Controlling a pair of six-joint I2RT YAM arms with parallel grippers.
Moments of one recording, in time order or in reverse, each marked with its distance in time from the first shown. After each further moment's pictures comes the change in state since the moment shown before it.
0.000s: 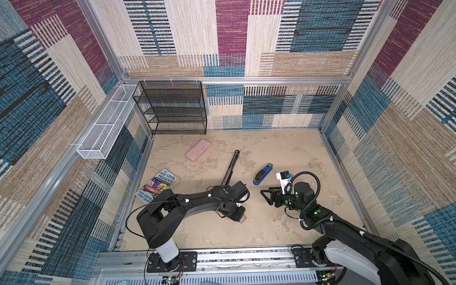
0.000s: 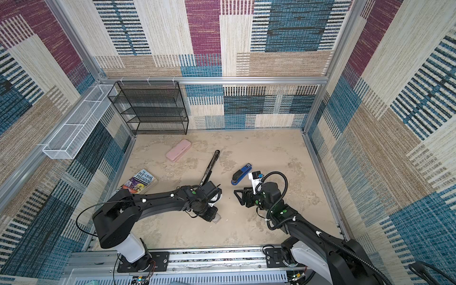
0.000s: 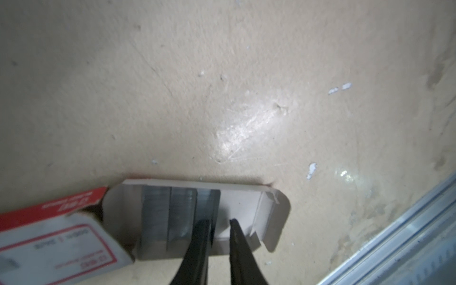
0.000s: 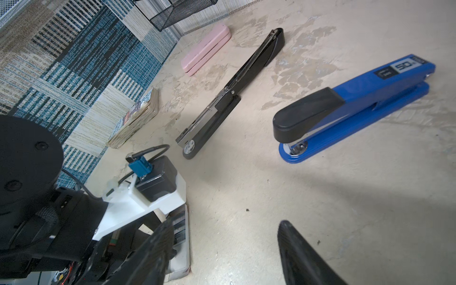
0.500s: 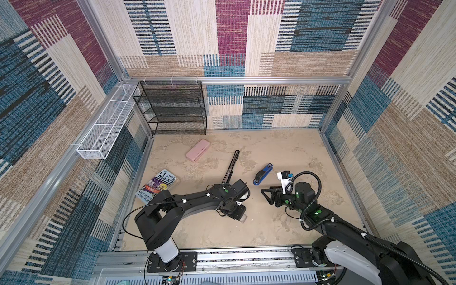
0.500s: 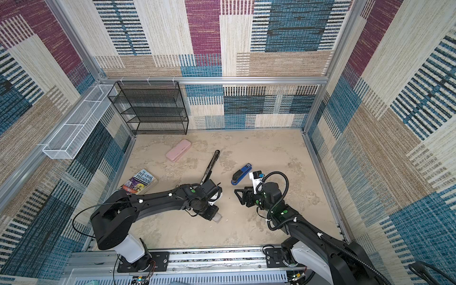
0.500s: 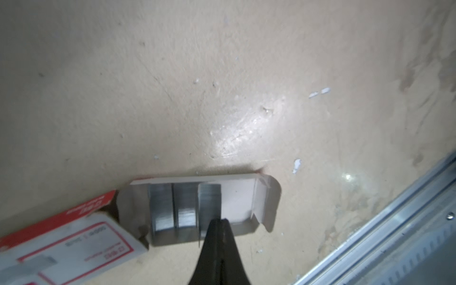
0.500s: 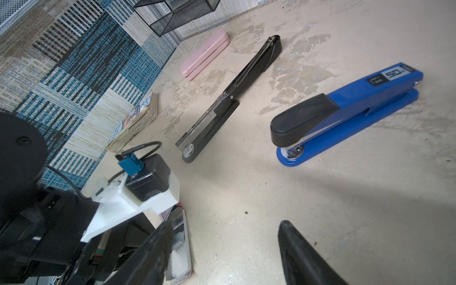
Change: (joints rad) left arm 0.000 -0.039 0.040 -0.048 0.000 0.004; right arm 0.000 -0.021 0.013 -0.014 0.016 0.004
